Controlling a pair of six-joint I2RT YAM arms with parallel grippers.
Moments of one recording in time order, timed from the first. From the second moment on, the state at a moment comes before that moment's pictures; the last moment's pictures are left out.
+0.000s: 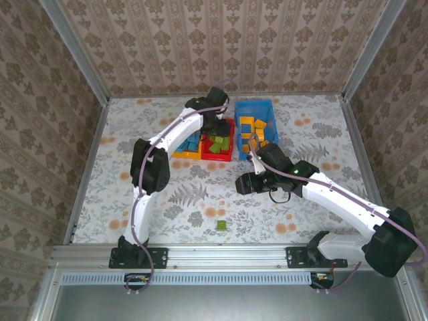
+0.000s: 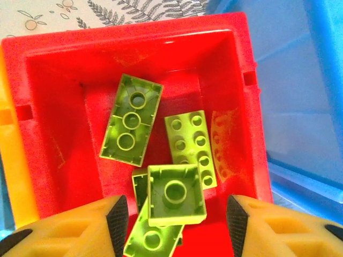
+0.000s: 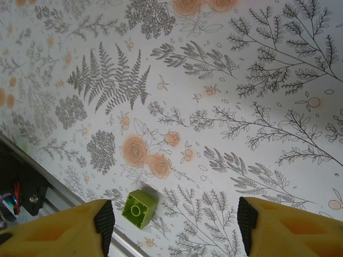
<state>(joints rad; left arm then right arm) -0.61 2.25 2.09 -0.95 0.01 -0.32 0.66 1.22 0.92 -0.66 -0.25 0.46</state>
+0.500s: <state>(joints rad) -0.61 1.81 1.70 -0.91 -0.02 -0.33 0.99 1.37 0.88 -0.62 -0.22 0.26</state>
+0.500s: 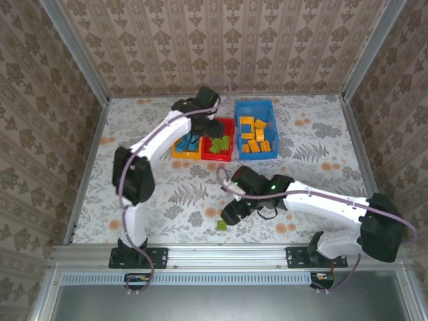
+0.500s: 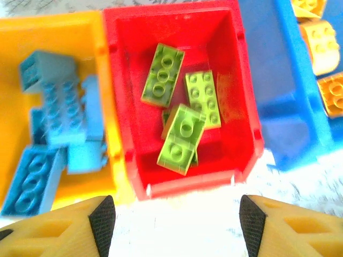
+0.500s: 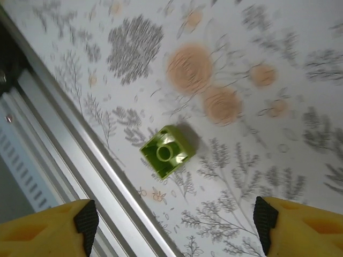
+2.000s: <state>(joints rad) -0.69 0.91 0.93 -0.93 -0.01 -0.49 0.79 1.82 1.48 -0.80 0.04 0.59</state>
